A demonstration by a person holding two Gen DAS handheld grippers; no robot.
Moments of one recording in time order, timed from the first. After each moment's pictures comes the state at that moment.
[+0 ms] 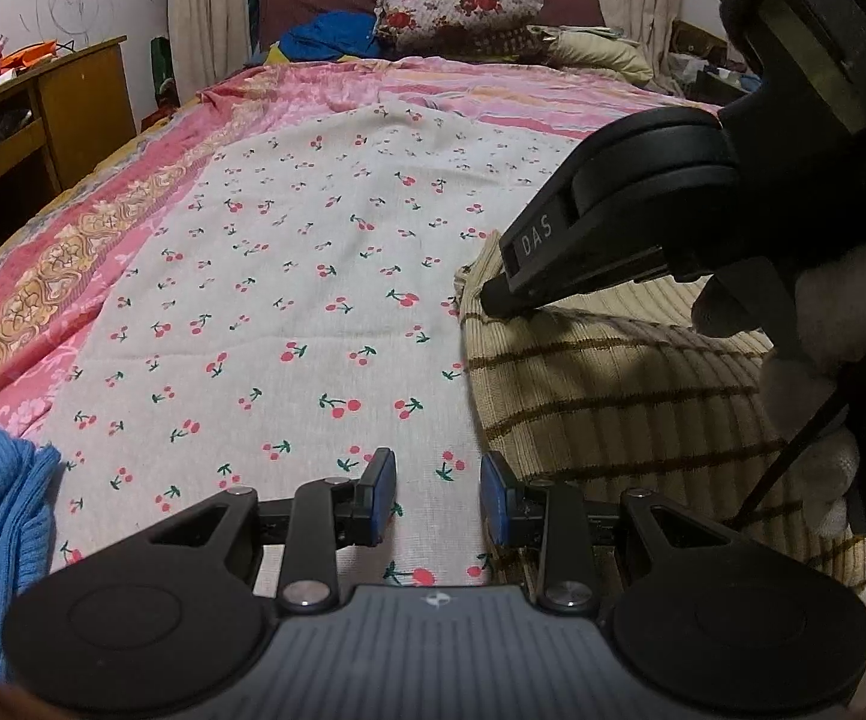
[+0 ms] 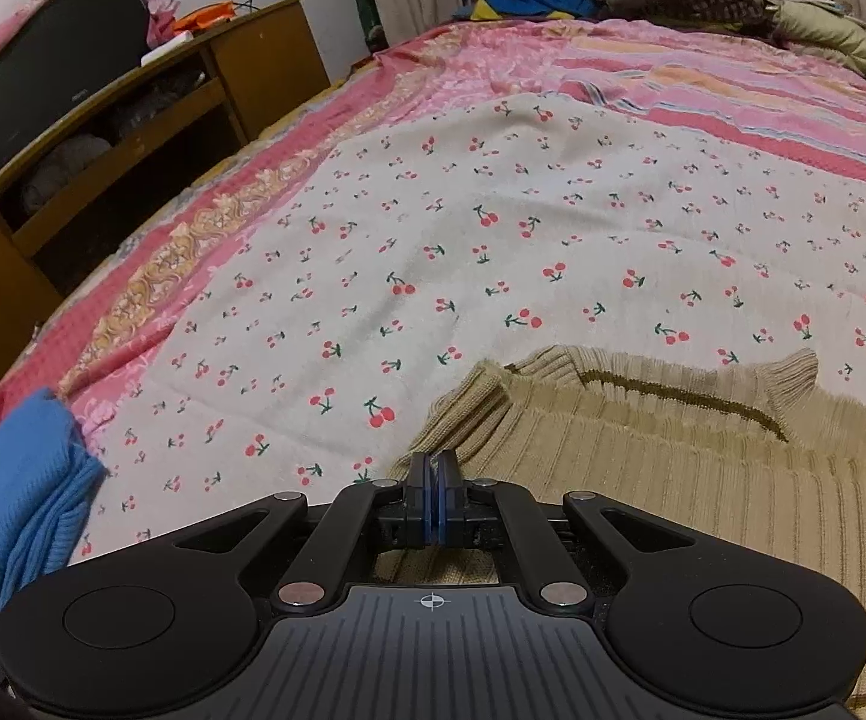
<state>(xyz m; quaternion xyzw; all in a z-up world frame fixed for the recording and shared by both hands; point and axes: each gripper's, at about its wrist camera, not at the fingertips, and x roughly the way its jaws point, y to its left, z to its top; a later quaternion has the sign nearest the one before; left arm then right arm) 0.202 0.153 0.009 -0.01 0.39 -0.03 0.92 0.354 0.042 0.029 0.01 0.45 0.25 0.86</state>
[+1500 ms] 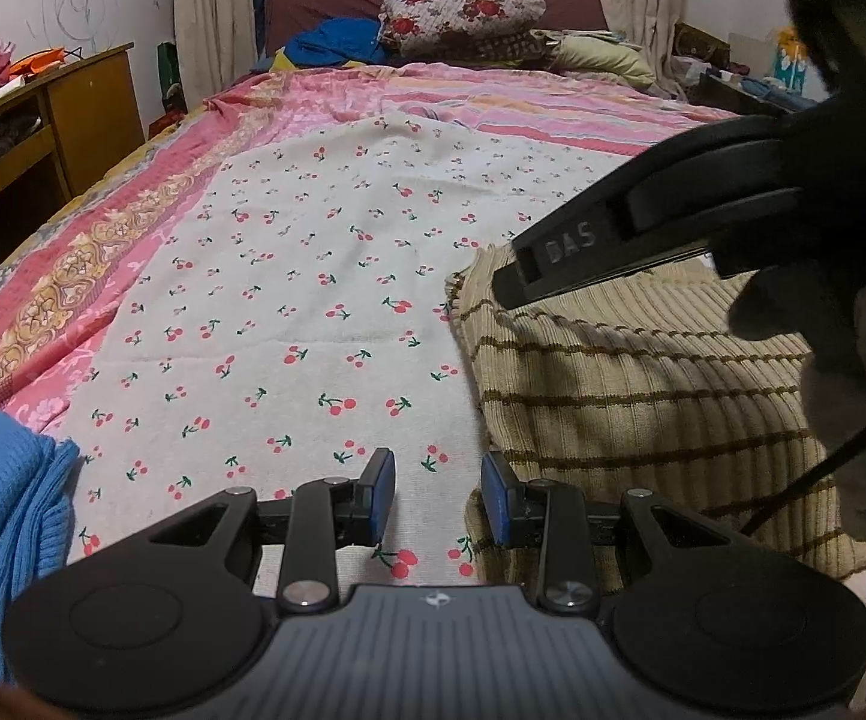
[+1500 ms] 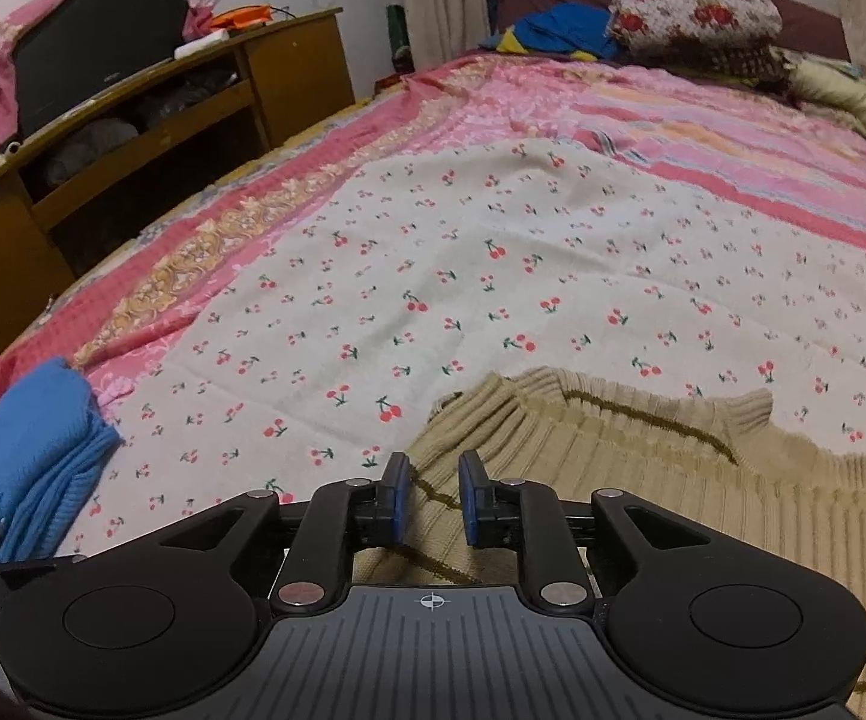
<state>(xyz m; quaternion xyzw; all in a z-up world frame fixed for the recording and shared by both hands) 0.191 0.146 0.021 -0.01 0.39 -0.02 0.92 0.324 0.032 0.055 -0.04 0.40 0.26 0.88</state>
